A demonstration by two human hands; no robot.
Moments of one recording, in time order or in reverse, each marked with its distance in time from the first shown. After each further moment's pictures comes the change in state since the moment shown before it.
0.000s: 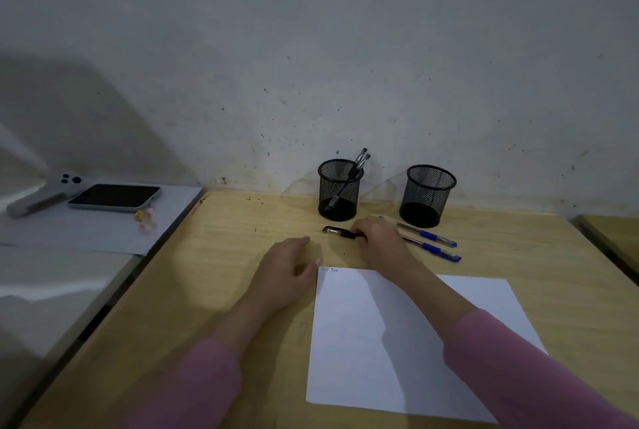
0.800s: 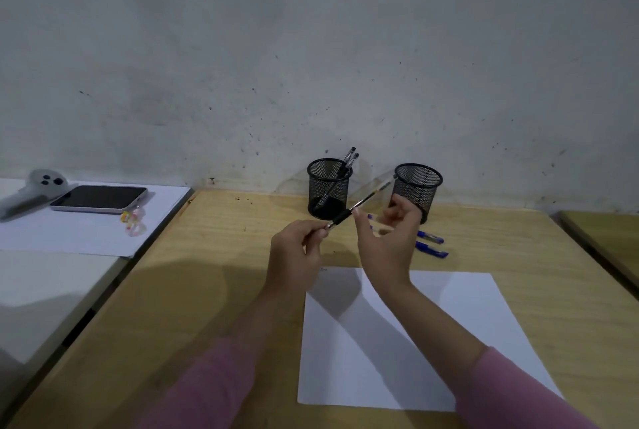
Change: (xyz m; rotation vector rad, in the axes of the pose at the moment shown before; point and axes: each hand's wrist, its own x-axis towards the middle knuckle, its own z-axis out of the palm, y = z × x) left_hand 0.009 0.048 0.011 -0.393 0.394 0.146; right_hand -0.039 -0.054 -0.024 0.829 0.737 0.343
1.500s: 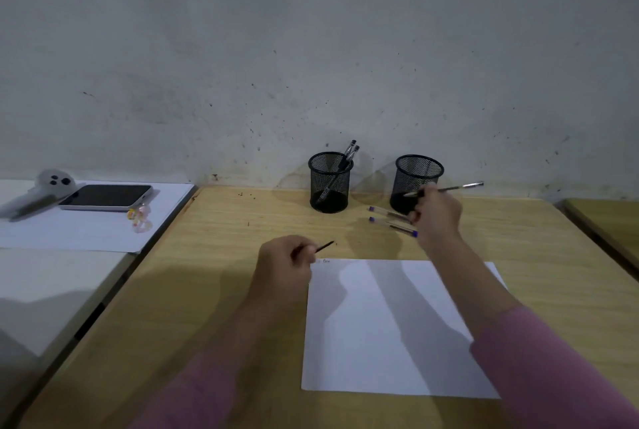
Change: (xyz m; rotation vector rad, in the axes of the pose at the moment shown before) left_hand -0.020 0.000 -0.026 0.139 -0.153 -0.179; right_hand 0.079 0.009 -0.034 0.276 0.174 0.613
